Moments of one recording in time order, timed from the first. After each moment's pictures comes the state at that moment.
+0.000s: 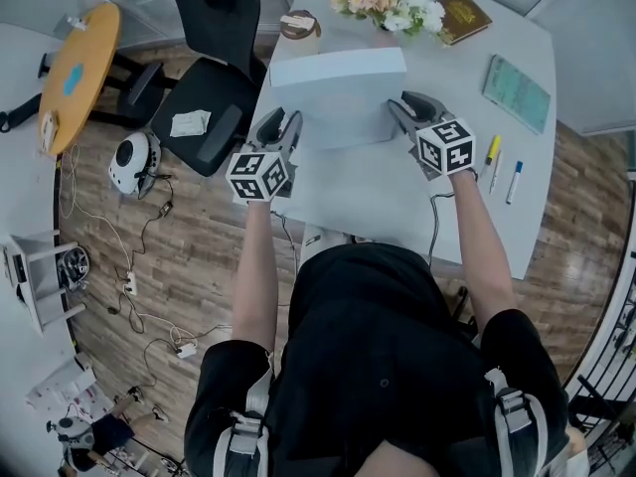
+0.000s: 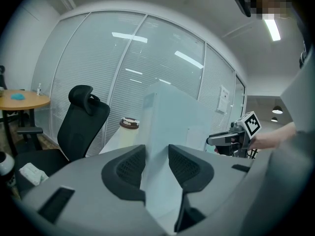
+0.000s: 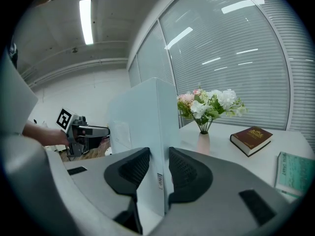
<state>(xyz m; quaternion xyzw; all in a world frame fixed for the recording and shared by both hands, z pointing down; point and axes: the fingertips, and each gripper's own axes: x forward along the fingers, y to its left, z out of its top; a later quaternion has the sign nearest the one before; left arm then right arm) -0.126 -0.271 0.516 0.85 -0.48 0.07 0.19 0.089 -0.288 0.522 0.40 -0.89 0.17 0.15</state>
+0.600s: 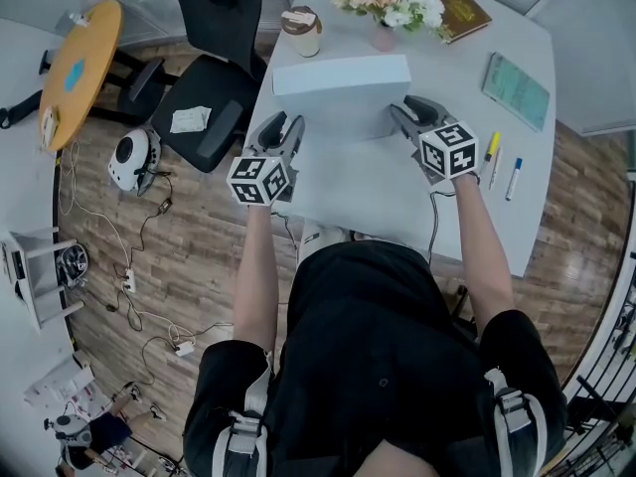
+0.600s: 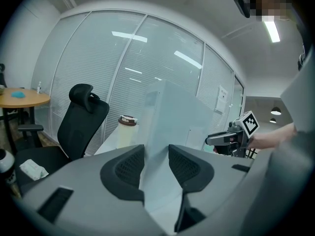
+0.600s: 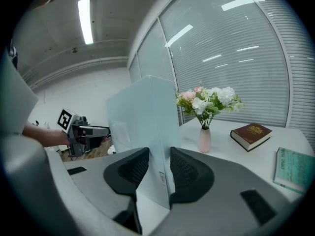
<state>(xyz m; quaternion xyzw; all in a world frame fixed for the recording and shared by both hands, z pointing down) -0.123 -0.244 0.514 0.85 -0.47 0.07 0.20 0.090 -0.263 0.521 0.40 -0.89 0.19 0.16</state>
